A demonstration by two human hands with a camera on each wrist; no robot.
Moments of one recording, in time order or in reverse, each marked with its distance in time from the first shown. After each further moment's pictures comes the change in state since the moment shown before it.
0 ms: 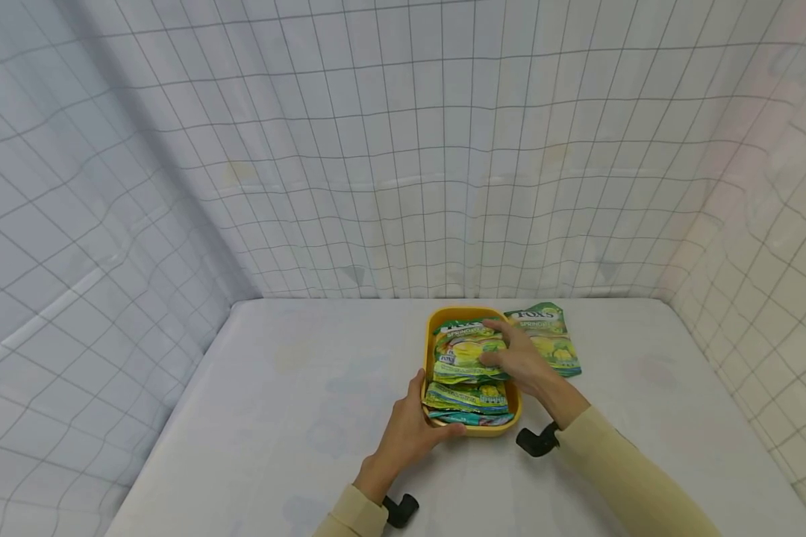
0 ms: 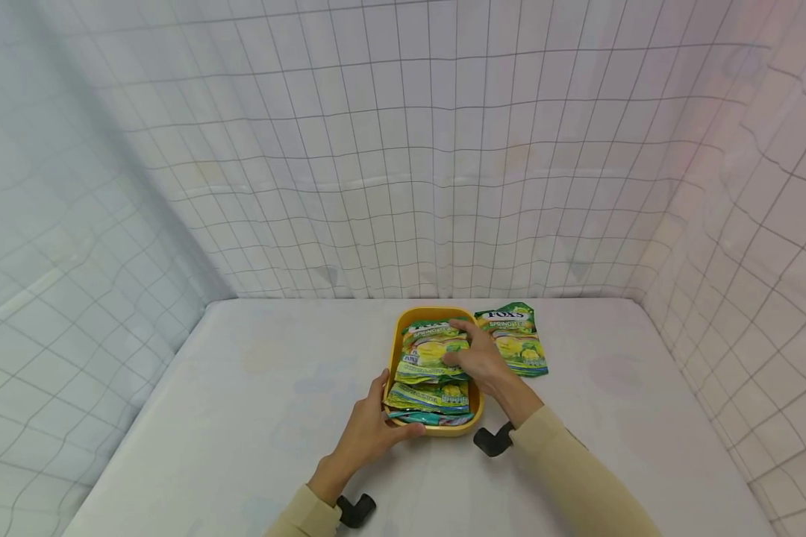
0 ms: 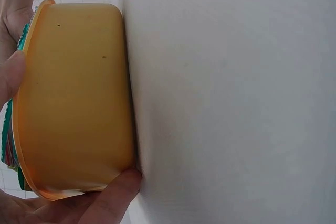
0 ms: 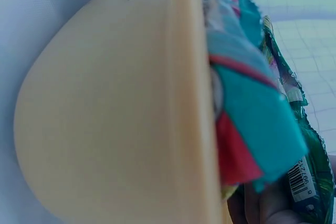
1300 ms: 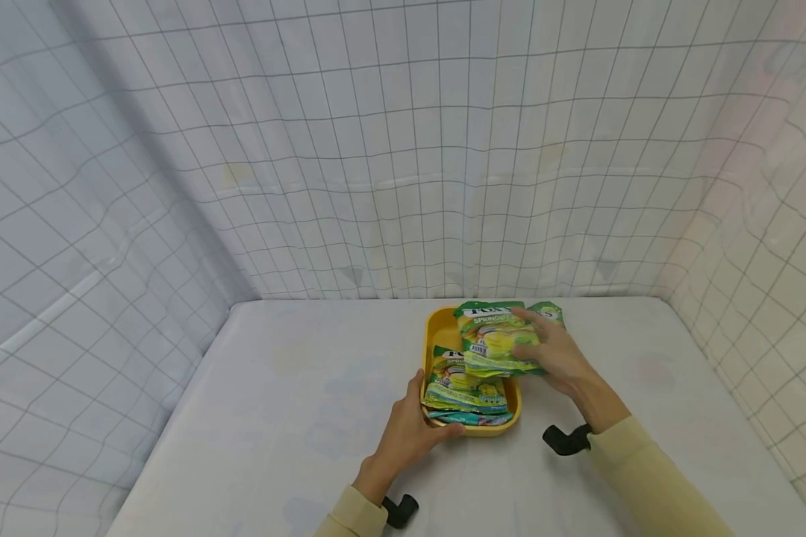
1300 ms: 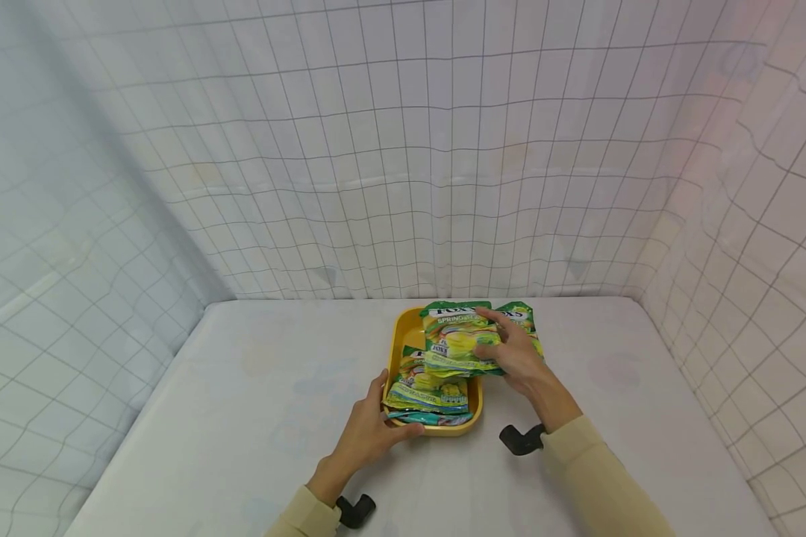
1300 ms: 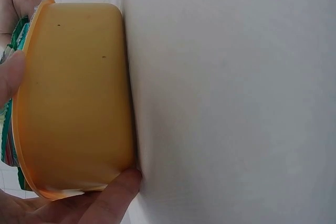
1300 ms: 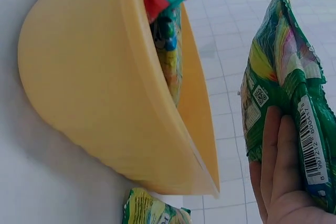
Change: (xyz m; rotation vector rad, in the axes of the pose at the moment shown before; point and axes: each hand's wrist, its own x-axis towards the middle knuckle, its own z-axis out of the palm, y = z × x) left_hand -0.001 0.002 0.001 0.020 0.001 -0.029; right_hand -0.020 -0.001 -0.050 0.191 -0.017 -0.061
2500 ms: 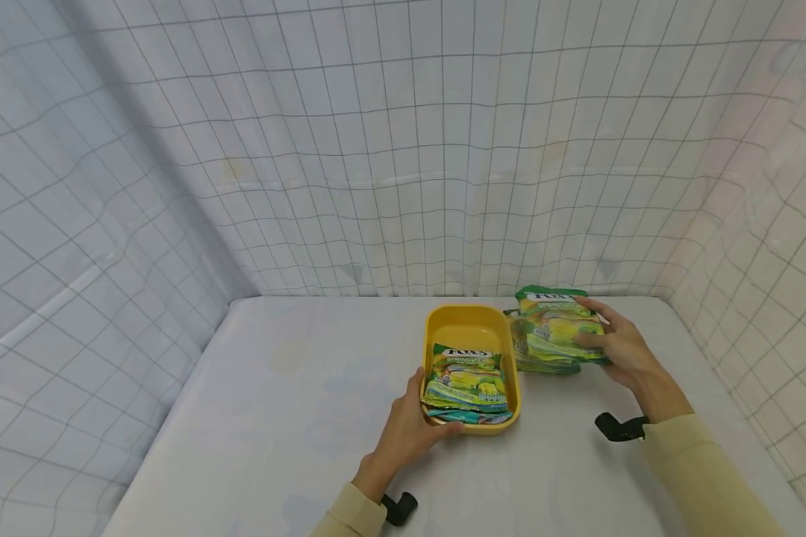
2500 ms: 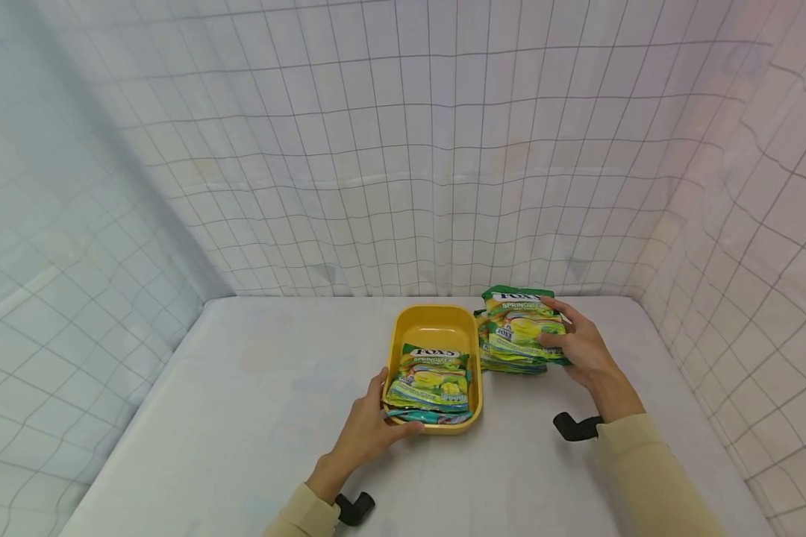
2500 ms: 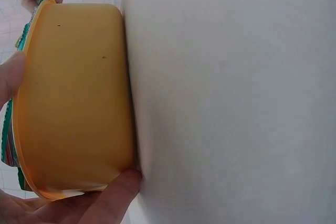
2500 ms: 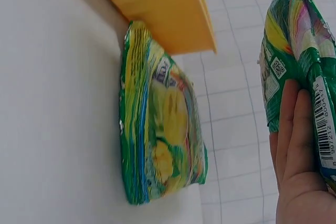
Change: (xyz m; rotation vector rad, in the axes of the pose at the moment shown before) left_hand 0.000 0.000 0.001 0.011 0.007 -0.005; right_hand -0.014 0.007 -0.098 0.177 0.054 -0.007
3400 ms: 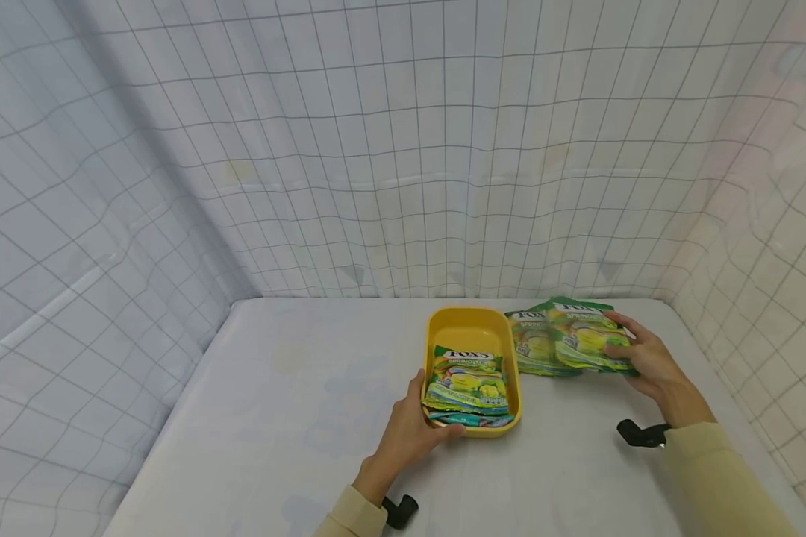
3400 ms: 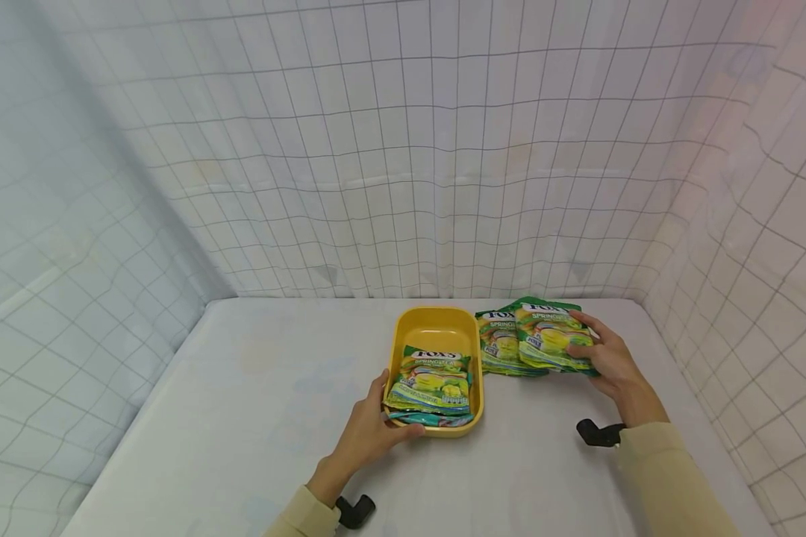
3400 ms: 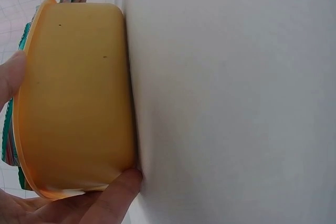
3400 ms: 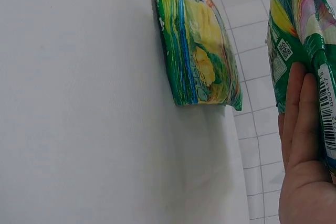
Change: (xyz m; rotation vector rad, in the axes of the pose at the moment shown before) left_hand -0.001 0.001 0.000 -0.014 -0.003 -0.005; right_hand -0.004 0.022 -0.049 0.110 0.026 0.041
